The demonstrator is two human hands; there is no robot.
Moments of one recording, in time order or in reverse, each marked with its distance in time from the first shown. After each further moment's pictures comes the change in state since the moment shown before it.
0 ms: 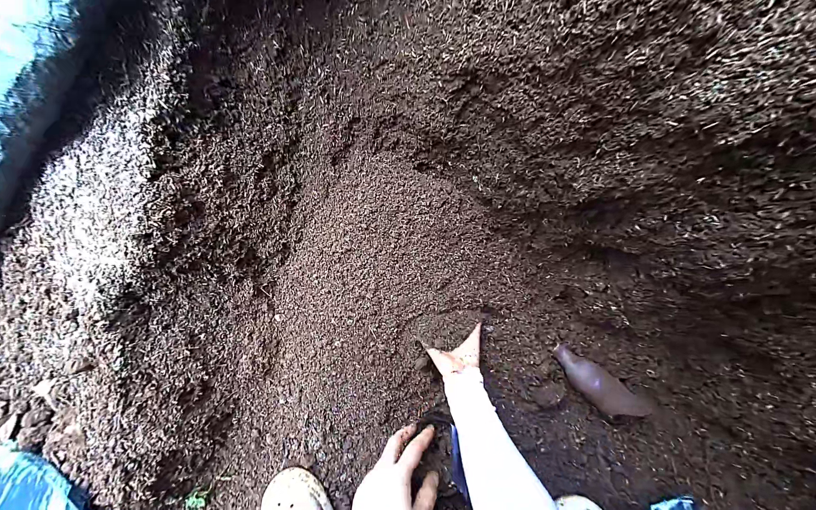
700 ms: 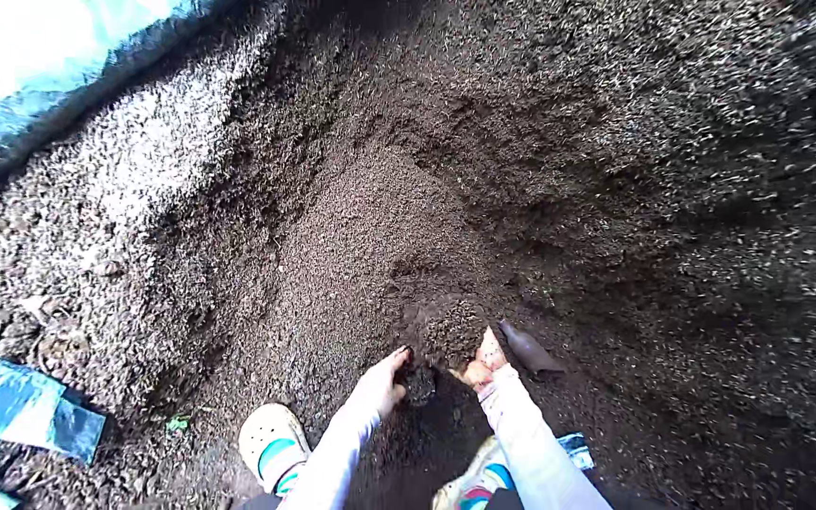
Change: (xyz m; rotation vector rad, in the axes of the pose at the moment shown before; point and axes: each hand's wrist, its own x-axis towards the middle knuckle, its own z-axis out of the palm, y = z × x) left_hand 0.016 -0.001 -0.004 -0.142 -0.124 0.158; right_hand -0.178 -0.080 -0.031 -0.561 -0.211 0.010
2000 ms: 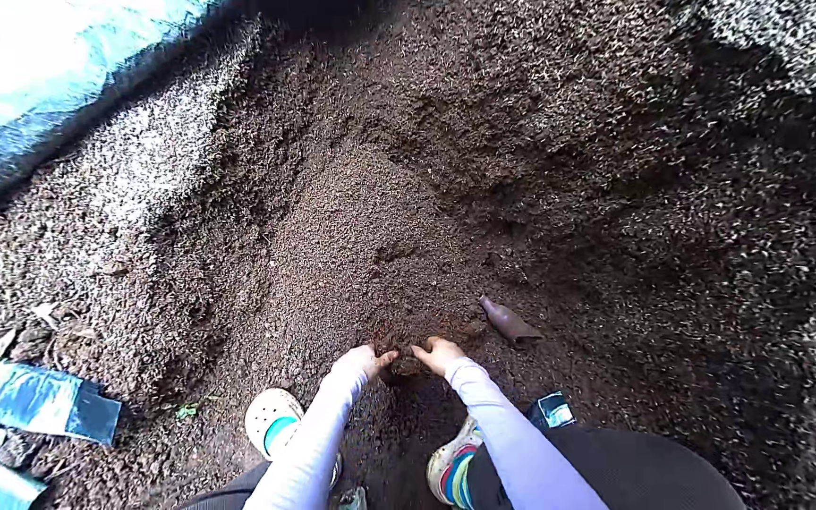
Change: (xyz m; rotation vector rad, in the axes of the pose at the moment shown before) left_hand -0.006 0.002 -0.004 0.212 -0.104 -0.412; right_hand 0.000 0.030 -0.036 -1.745 -0.072 0.128
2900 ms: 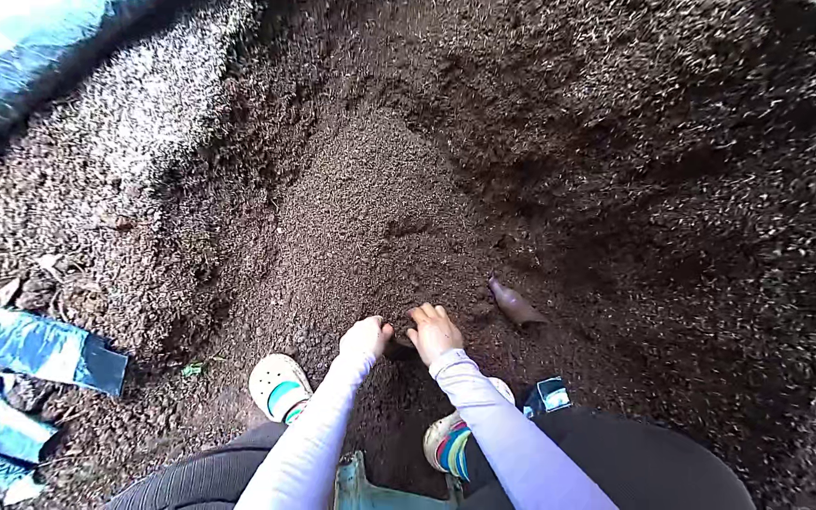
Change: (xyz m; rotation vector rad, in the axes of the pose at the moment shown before) left_hand -0.007 0.000 0.014 -0.082 0.148 0.029; right_hand -0.038 -0.044 0.017 -0.275 0.237 -0.211
